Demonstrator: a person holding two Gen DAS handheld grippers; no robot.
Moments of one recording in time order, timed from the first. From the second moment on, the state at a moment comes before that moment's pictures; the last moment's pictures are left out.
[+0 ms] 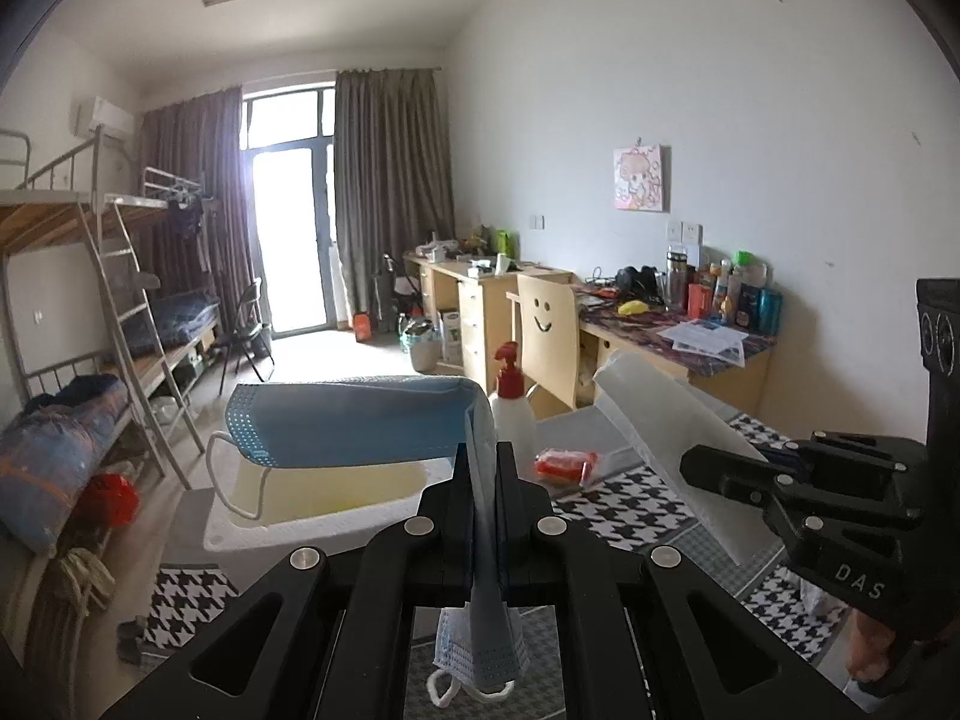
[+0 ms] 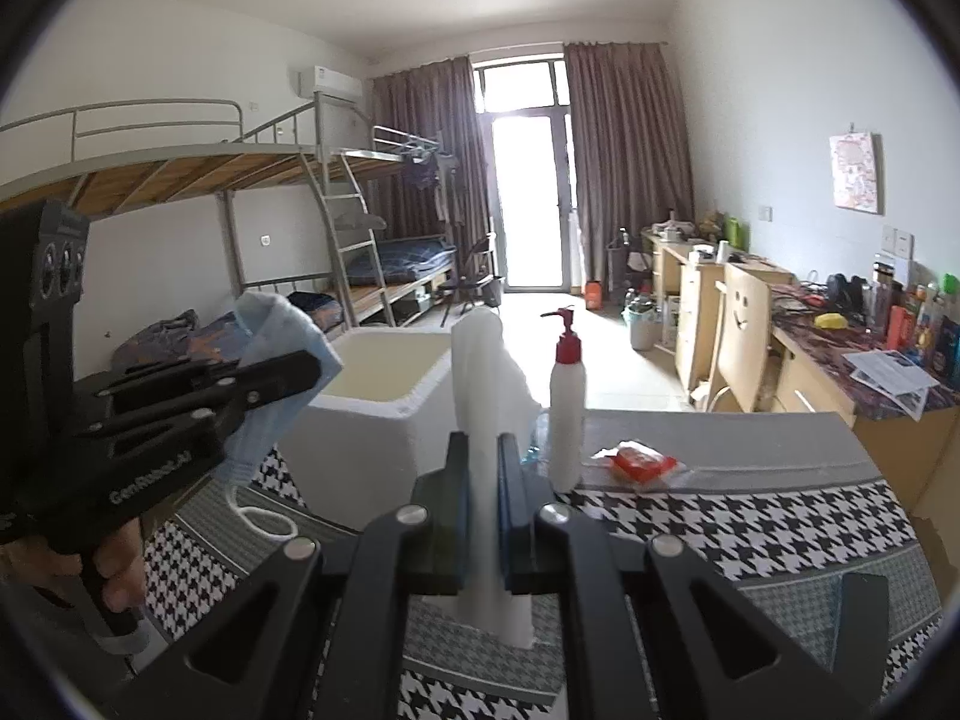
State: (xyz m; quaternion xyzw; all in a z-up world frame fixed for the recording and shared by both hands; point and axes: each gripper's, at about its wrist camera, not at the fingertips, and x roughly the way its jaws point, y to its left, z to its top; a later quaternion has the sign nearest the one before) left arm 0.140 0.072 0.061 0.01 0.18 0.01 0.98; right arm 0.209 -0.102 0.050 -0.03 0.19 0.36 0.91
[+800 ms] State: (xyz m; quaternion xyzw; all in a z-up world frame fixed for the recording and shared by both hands) left arm 0.185 0.122 0.069 -0.03 0.21 0.06 0.98; right arm 0.235 -0.043 0.073 -0.06 0.20 0.40 0.90
